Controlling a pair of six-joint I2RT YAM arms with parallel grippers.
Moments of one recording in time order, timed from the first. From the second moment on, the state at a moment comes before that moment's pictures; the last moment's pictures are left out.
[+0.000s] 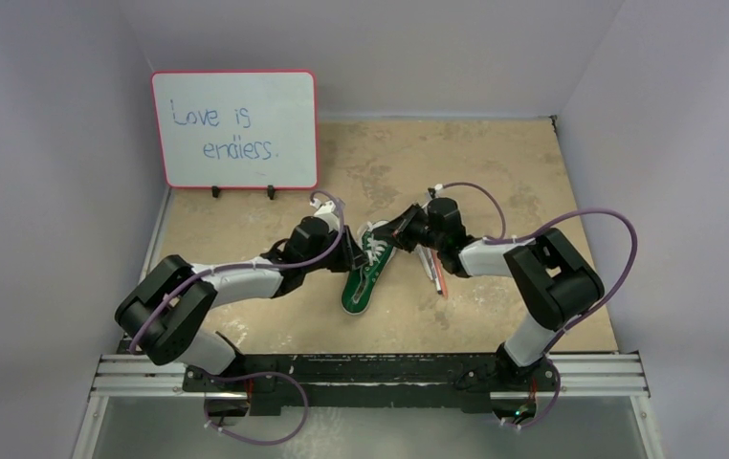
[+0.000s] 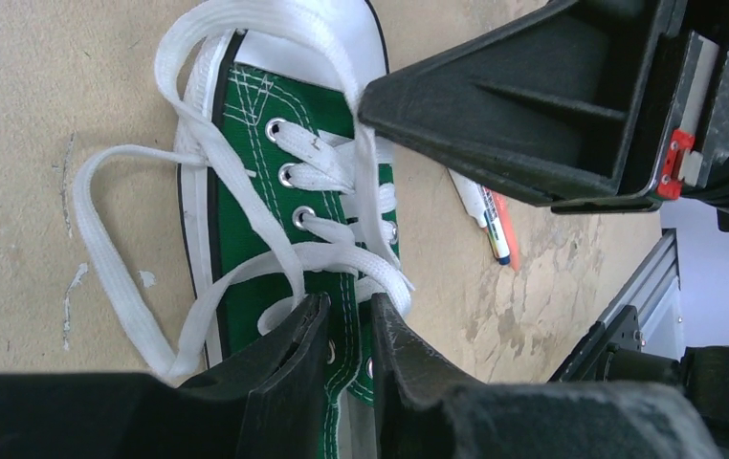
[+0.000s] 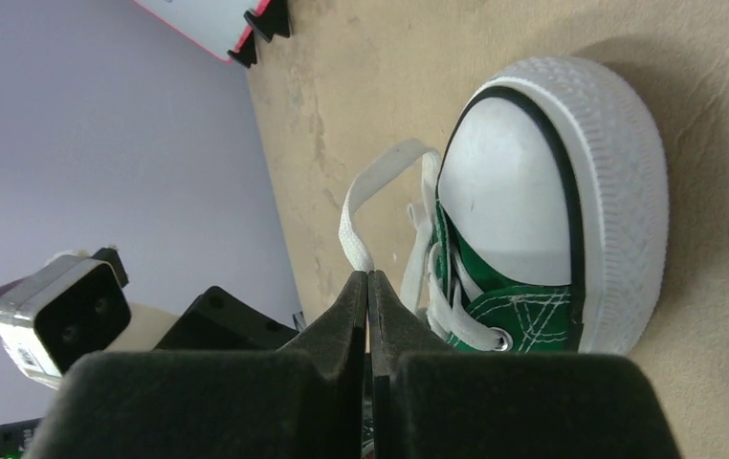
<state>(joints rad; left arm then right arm) -0.70 1.47 0.58 0.36 0.16 -0.75 0.51 1.68 0.64 0.59 -0.31 1.28</state>
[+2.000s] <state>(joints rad) -0.70 1.43 0.50 0.44 0.15 -0.77 0.57 1.76 0.56 0.81 -0.60 1.20</state>
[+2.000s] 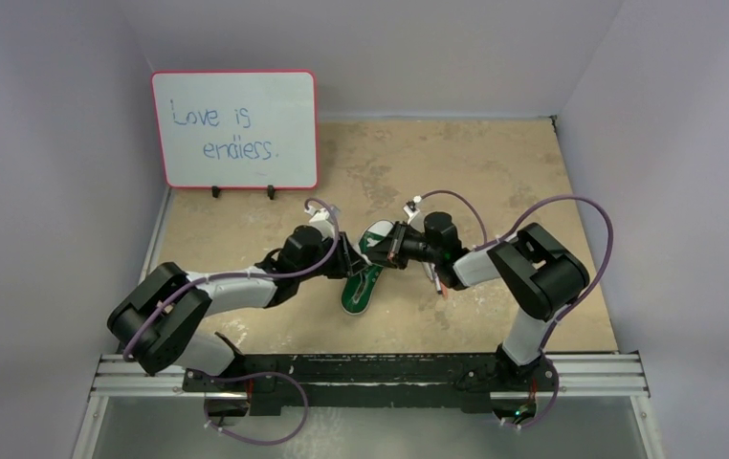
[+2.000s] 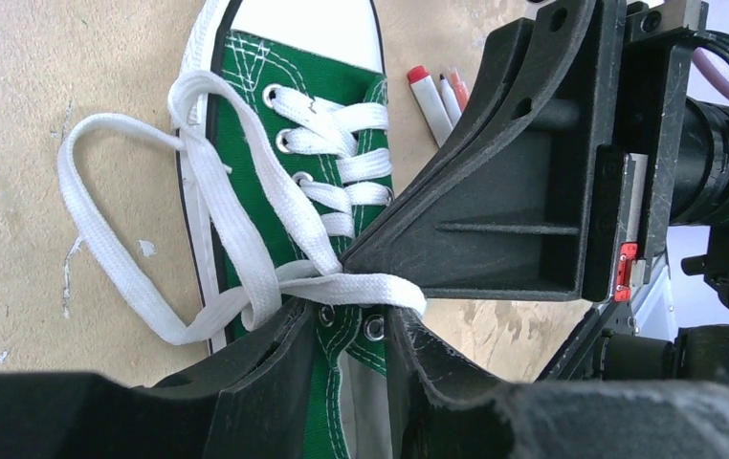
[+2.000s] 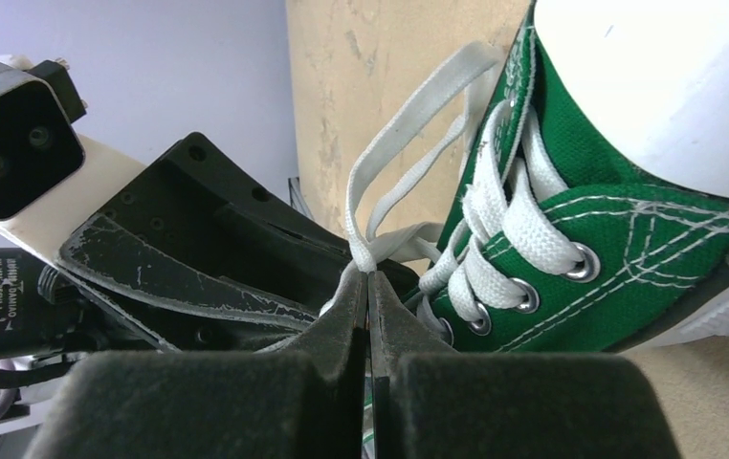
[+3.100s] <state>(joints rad) -0.71 1.37 0.45 0.54 0.07 -0.78 0.55 1.73 0.56 0.85 -0.61 1.23</state>
